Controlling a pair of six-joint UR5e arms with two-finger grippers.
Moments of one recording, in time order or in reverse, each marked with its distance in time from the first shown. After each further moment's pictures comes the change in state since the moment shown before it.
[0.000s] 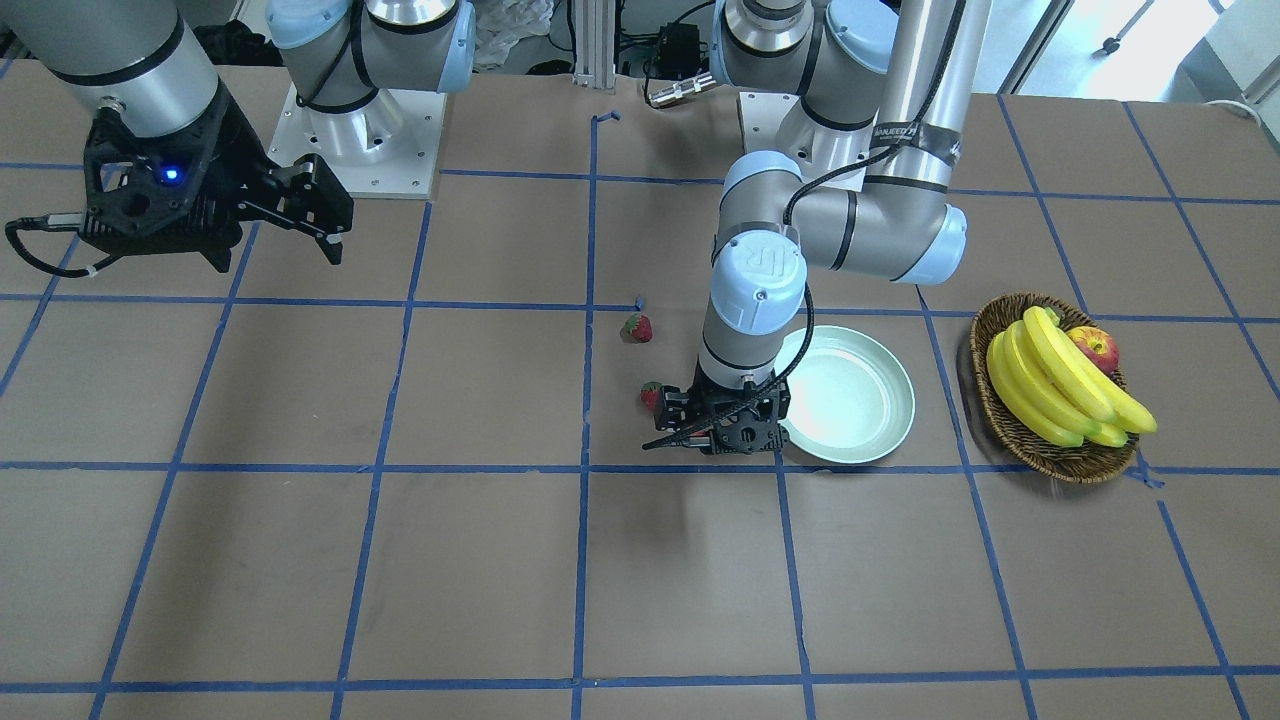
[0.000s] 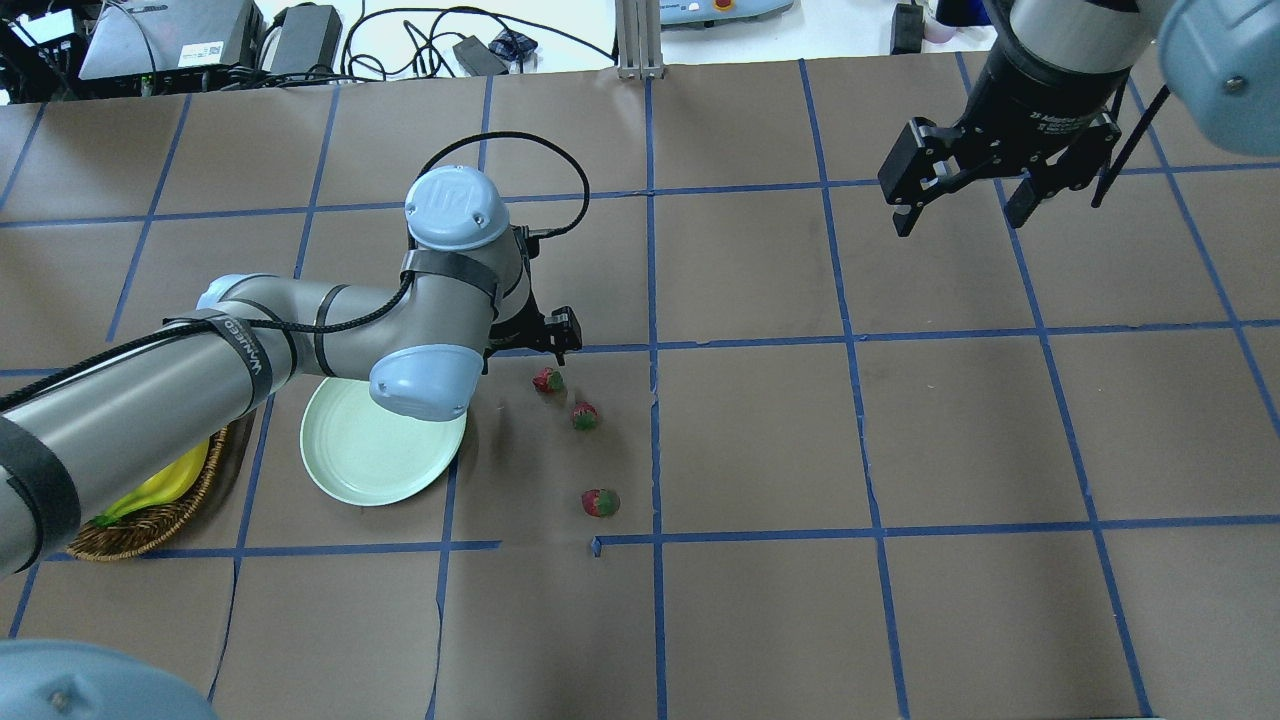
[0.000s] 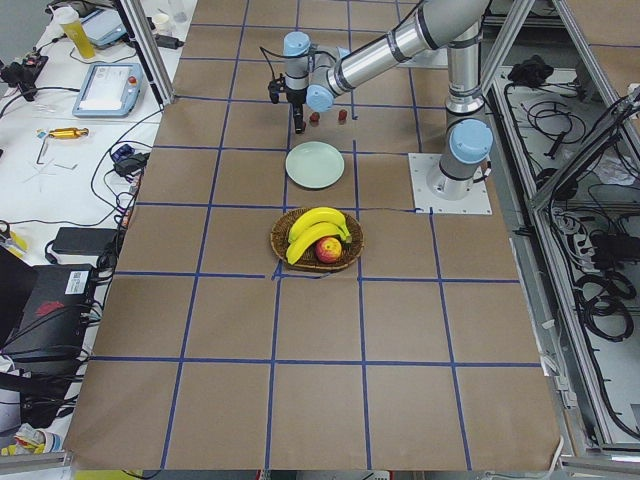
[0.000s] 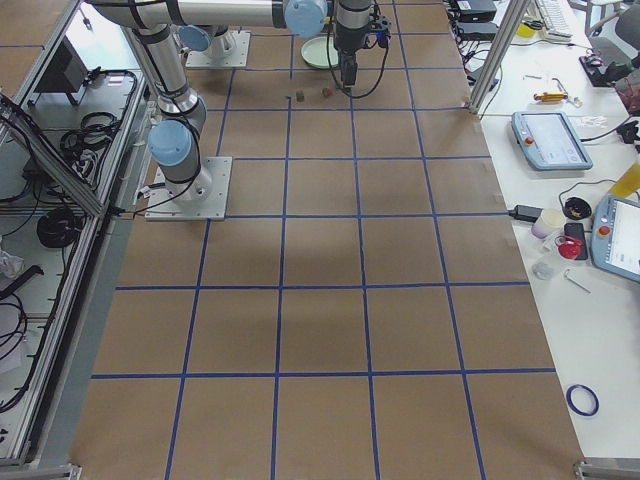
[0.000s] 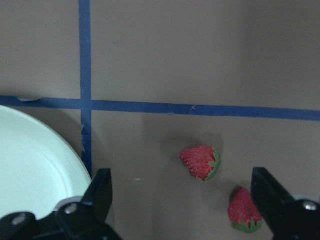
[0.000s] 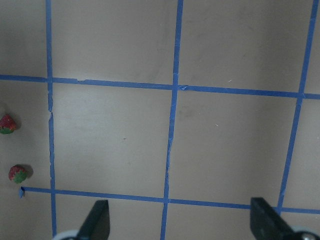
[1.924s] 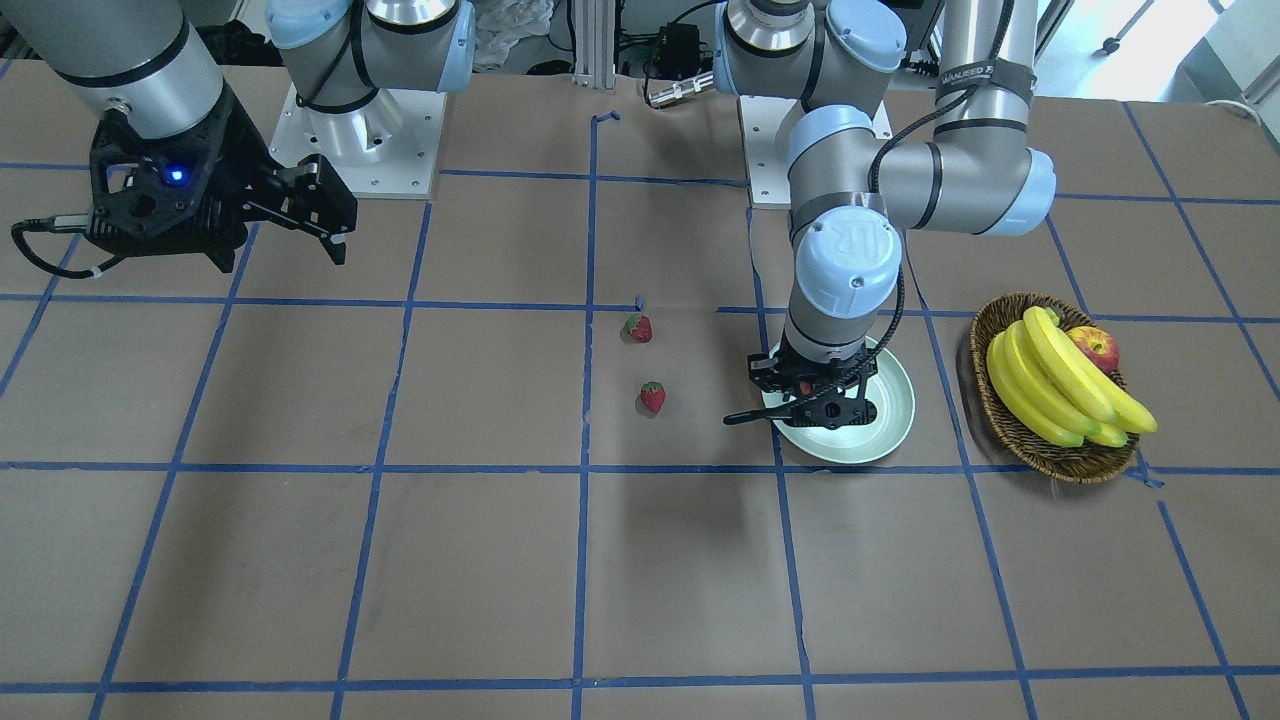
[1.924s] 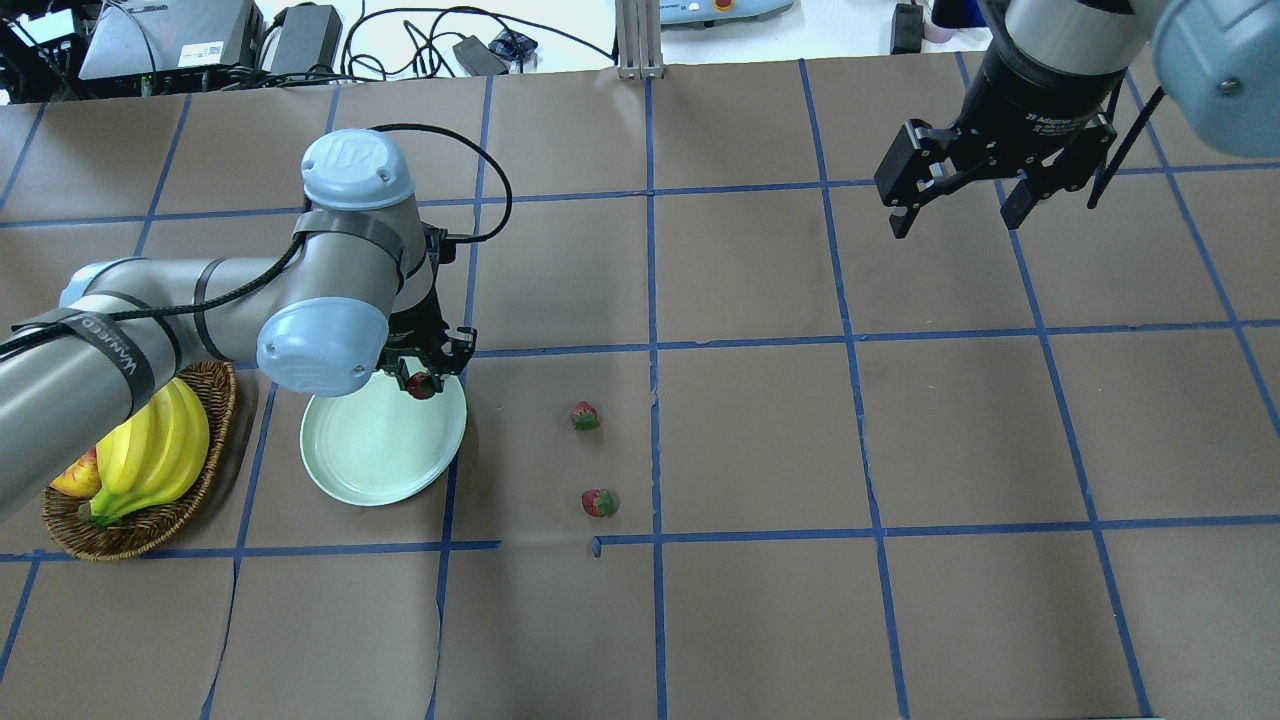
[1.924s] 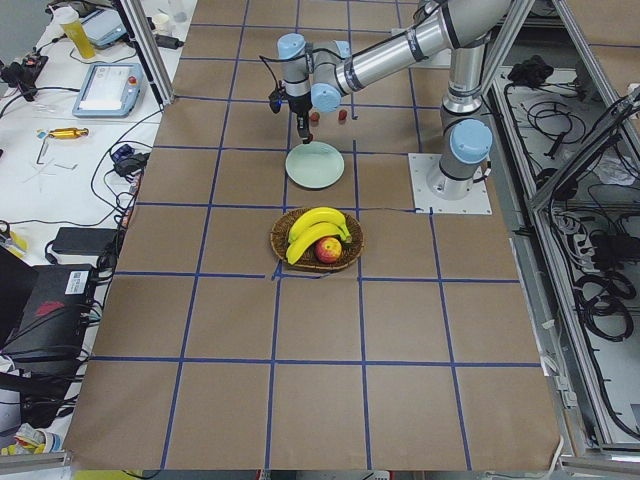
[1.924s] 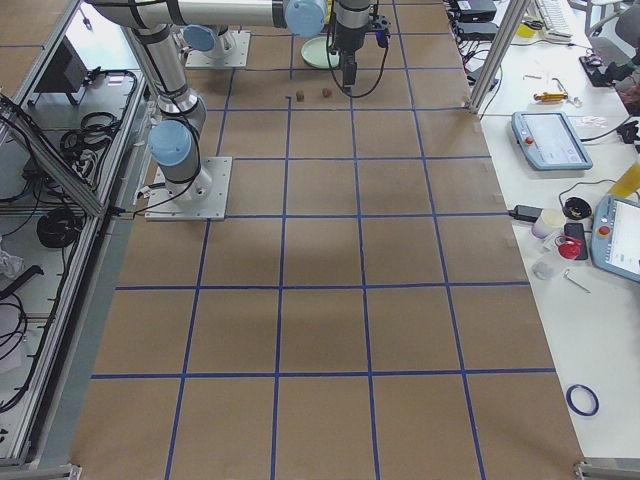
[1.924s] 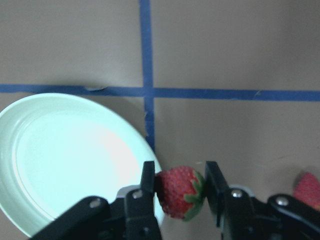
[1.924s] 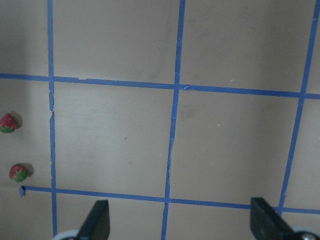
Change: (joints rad) left arm 0.153 0.149 -0.032 -0.266 0.120 0.255; right arm 0.004 0.001 0.001 0.000 0.000 0.001
